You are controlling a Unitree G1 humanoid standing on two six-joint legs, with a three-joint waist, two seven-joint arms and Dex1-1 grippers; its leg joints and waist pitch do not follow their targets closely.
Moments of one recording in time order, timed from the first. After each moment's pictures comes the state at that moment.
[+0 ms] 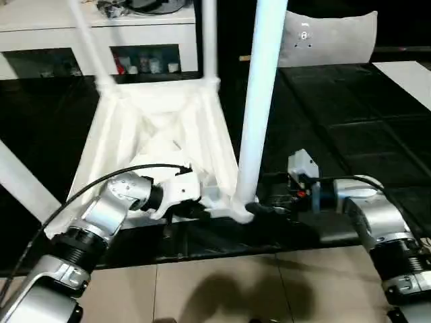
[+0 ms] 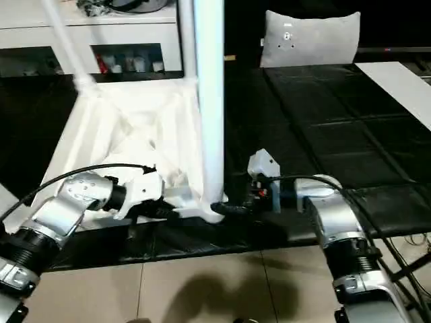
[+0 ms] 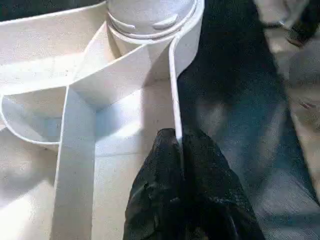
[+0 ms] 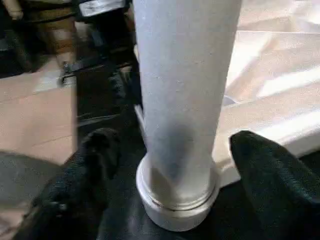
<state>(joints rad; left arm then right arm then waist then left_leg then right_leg) -0.55 0.48 -0.40 0.45 0.08 0.00 -1.28 -0.50 -0.45 0.14 0.46 0.21 0.11 1.39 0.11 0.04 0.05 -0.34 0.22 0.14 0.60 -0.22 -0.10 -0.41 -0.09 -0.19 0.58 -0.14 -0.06</state>
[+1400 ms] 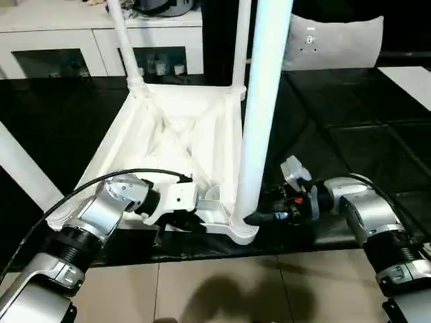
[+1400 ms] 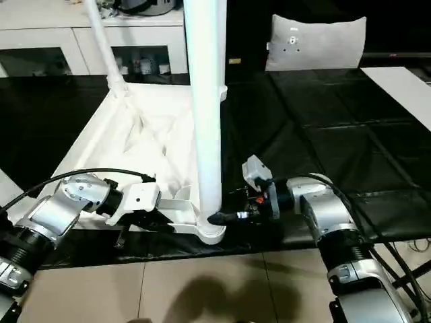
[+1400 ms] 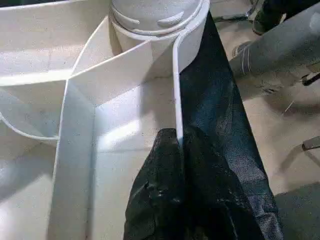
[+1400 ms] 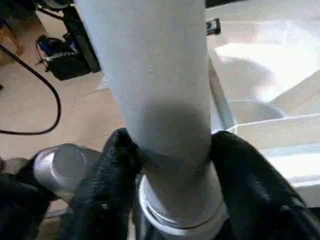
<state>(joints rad) -0.55 0.50 -0.41 0.46 0.05 -0.04 -1.37 -0.54 -0.41 0.21 0.54 0.23 0.19 1.51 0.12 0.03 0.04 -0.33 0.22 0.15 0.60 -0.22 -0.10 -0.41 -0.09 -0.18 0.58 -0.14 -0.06</state>
